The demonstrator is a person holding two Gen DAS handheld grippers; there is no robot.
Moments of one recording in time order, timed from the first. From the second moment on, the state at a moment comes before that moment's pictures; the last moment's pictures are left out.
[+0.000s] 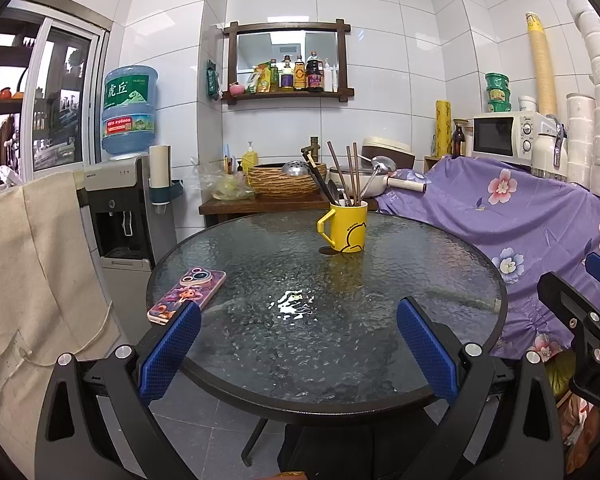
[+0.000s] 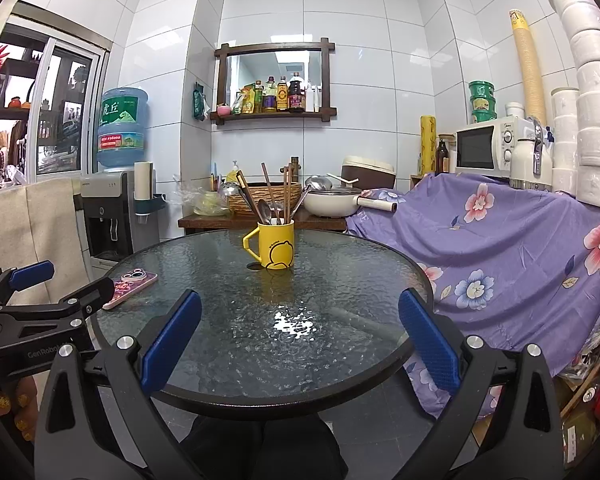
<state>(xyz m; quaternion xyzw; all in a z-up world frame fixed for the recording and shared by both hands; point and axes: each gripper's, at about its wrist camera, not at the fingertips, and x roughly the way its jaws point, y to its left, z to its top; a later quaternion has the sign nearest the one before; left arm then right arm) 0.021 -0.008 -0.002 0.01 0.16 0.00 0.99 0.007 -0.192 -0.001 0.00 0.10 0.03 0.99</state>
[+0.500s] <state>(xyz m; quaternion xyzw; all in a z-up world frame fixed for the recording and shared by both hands) 0.021 -0.007 -0.003 0.01 0.16 0.00 0.99 0.008 -0.191 -0.001 0.00 0.10 0.03 0.99</state>
